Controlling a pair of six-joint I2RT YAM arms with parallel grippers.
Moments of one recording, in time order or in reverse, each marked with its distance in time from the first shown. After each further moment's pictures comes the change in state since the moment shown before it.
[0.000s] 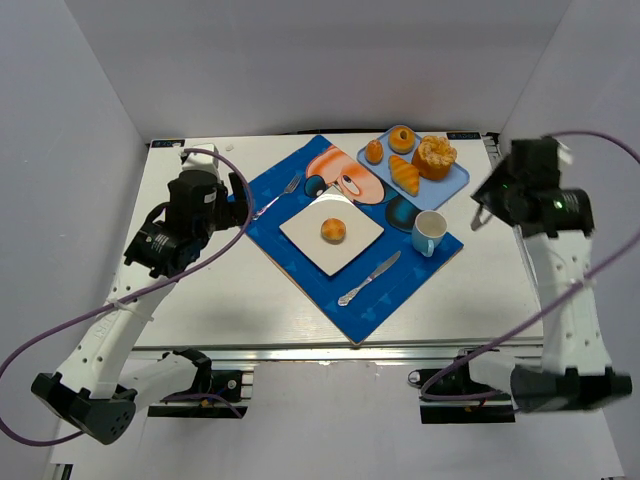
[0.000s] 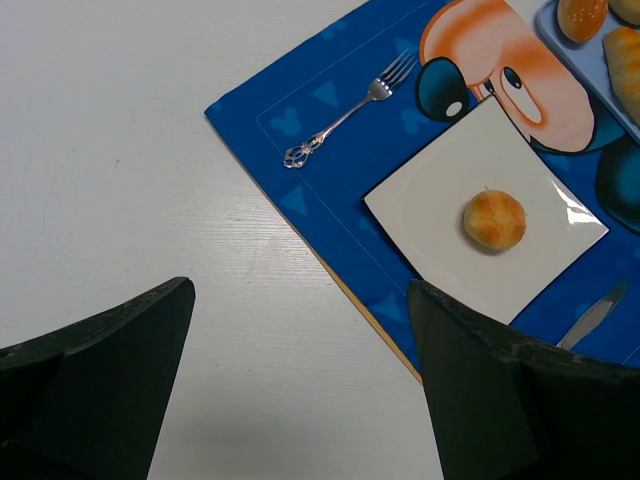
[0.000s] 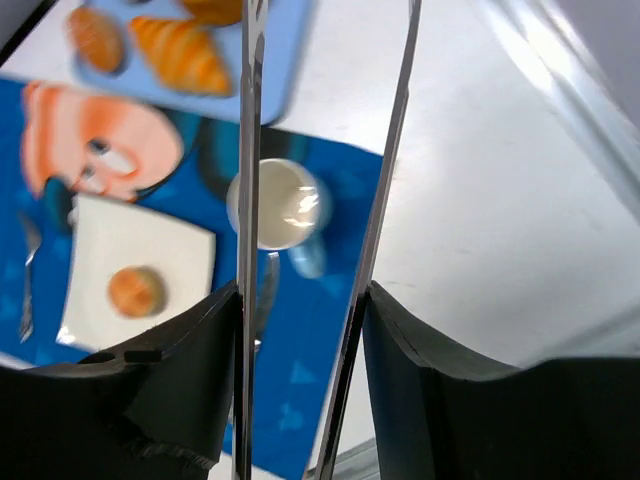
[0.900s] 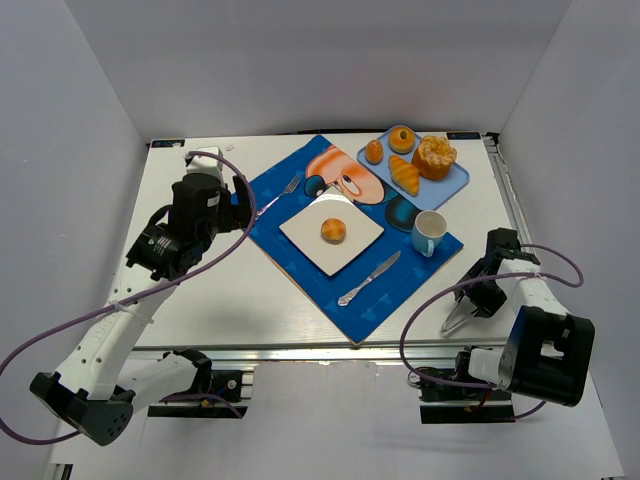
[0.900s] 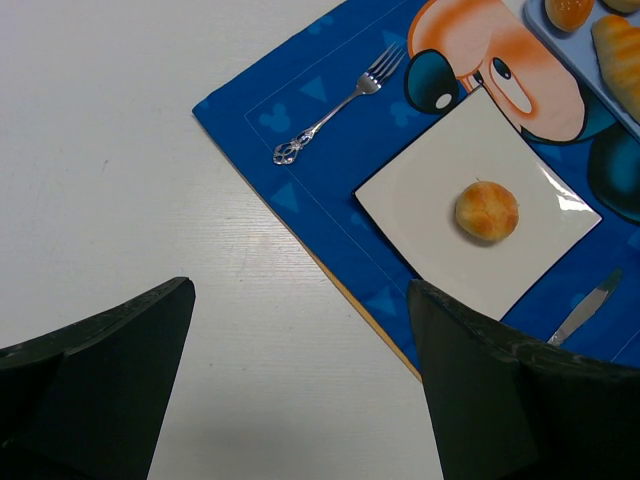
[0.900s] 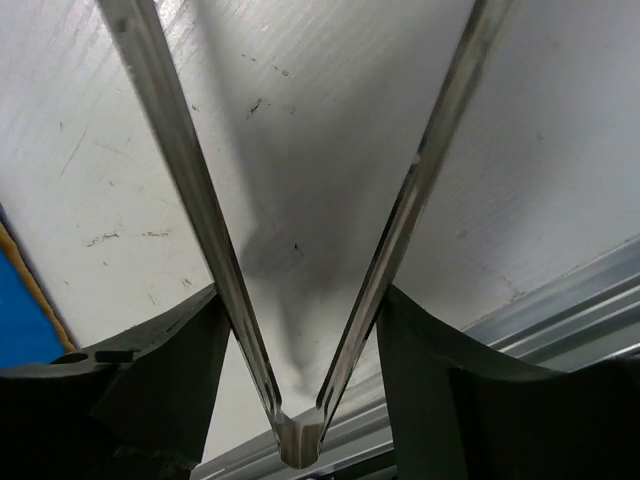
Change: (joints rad) left arm -0.031 -0.010 -0.019 0.013 -0.003 0.002; right arm -0.338 -0.004 -0.953 0.355 -0.170 -0.072
